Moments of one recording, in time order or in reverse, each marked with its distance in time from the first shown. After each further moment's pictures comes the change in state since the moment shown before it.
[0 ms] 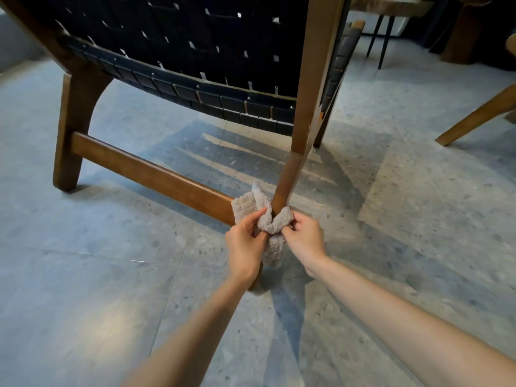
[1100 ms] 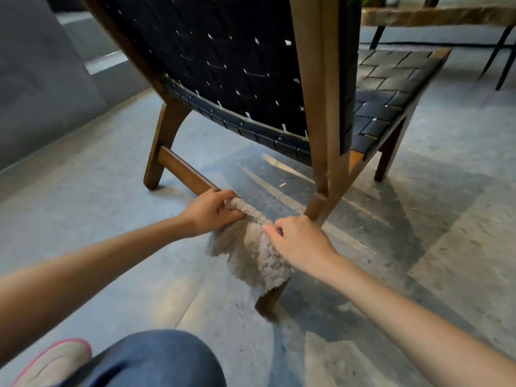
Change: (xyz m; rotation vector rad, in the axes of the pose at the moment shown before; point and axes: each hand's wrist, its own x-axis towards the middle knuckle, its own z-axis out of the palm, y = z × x) left_hand 0.082 0.095 -0.112 0.958 -0.314 -0.007; right_hand 0.025 -0.099 -0.034 -0.602 -0.527 -0.564
